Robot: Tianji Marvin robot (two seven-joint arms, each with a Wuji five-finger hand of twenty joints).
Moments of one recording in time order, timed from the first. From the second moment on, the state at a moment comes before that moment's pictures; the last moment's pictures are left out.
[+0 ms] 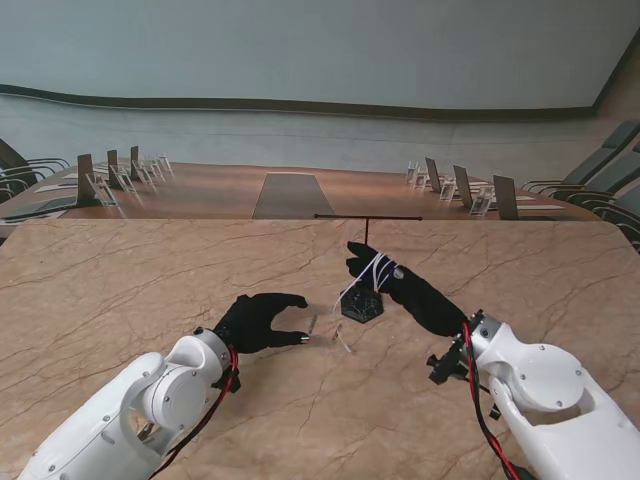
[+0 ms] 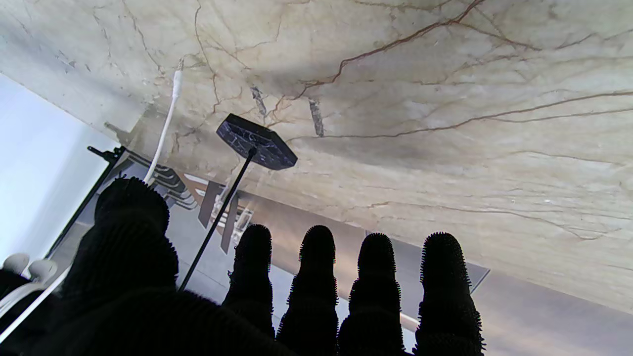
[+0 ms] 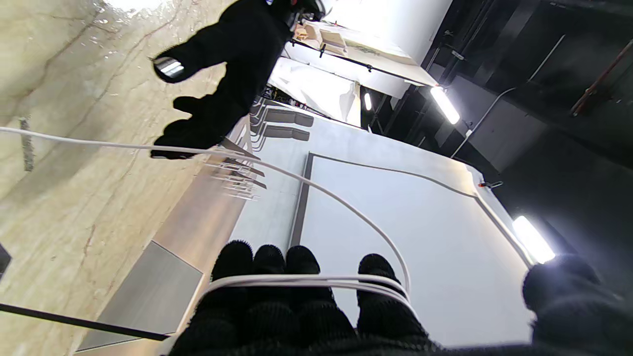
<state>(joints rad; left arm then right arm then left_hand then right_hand) 1.49 -1.08 -1.03 -1.66 0.71 0.06 -0.13 -1.63 -1.05 1.36 -1.70 0.30 -0.29 0.55 0.68 -0.17 0.05 -0.01 0.23 -0.03 0.44 0.48 0.37 0.10 0.27 0.41 0.25 0.19 0.25 0.43 0.00 0.29 0.72 0.52 0.02 -0.03 0.39 -0.05 0.17 0.00 -0.03 0.33 0.16 0.19 0.26 0.16 0.12 0.03 0.25 0.25 0.01 -0.10 0.50 0.34</state>
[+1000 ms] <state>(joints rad) 1.47 -1.08 -1.04 -1.73 0.60 0.02 -0.12 -1.61 -1.07 1.30 -1.62 0.27 -0.20 0.49 0.69 -0.09 0.02 -0.01 0.23 0.00 0.44 0.48 0.46 0.12 0.54 0.81 0.40 0.22 0.78 0.90 0.09 0.22 1.17 0.77 0.02 -0.03 0.39 -0.05 0.17 -0.05 -0.02 0.40 0.16 0.19 0.25 0.16 0.12 0.03 0.25 0.25 0.01 -0.11 0.50 0.33</state>
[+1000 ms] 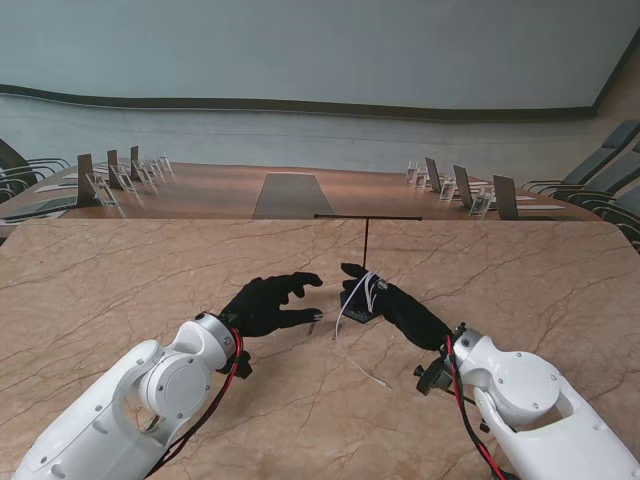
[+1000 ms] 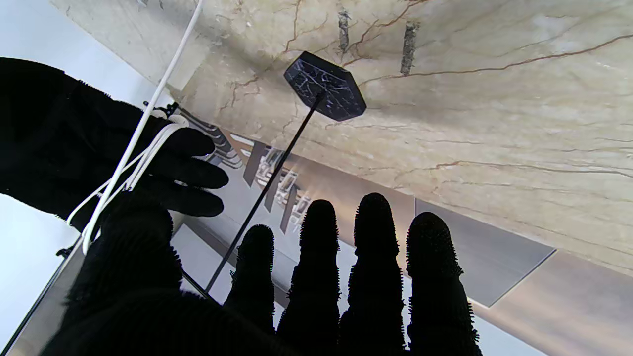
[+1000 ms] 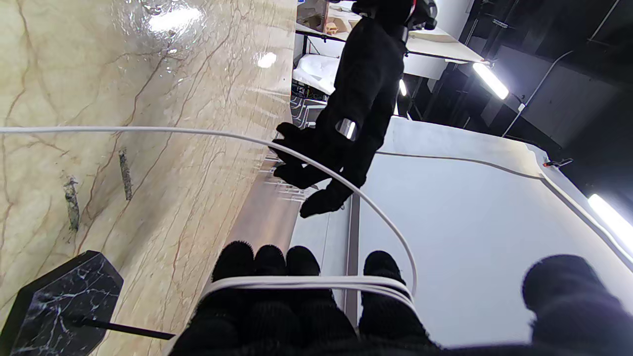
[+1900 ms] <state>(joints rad) 1.44 -1.11 -0.99 -1.72 0.36 0.01 -0.08 -1.57 -1.08 1.28 -1.59 0.26 -0.15 0.48 0.62 0.00 0.00 -0.01 0.21 0.06 0.44 0.48 0.76 0.16 0.83 1.05 0.75 0.29 1.29 1.10 0.57 0.25 1.62 1.15 0.02 -0.03 0.39 -0.05 0.17 -0.06 -0.02 0.41 0.16 0.19 0.25 0.16 0.12 0.03 0.24 0.25 0.01 -0.11 0.50 0.33</state>
